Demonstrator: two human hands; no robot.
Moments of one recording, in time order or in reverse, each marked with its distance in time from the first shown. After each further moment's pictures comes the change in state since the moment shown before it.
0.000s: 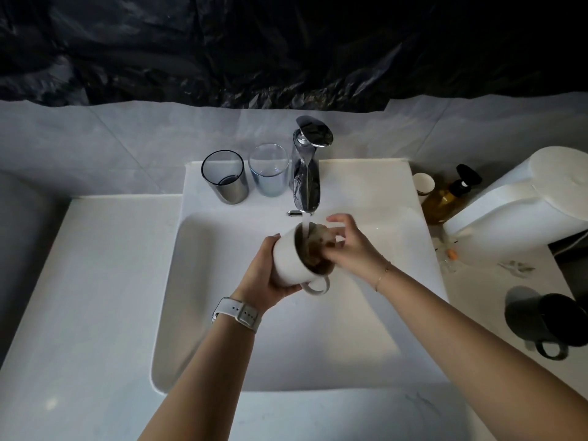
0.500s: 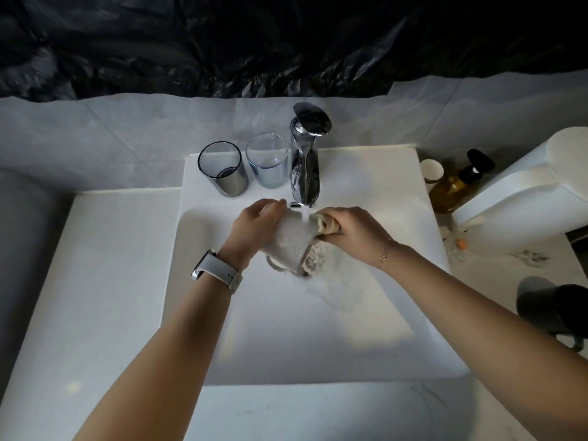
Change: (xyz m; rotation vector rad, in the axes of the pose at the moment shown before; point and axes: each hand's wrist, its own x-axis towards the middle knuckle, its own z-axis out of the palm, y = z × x) left_hand 0.005 0.055 0.003 0.751 0.221 0.453; right_hand 0.009 -0.015 -0.020 -0.519 -0.025 -0.443
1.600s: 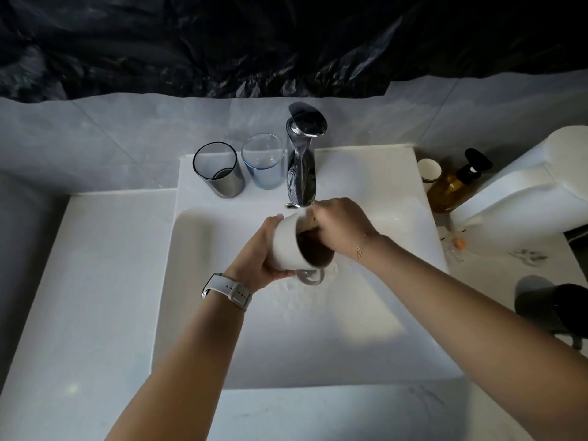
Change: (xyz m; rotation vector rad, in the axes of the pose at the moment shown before) left_hand -0.013 -0.021 0.021 -0.505 -0.272 -0.406; right_hand 0.021 -0.027 0.000 -0.472 -0.033 -0.047
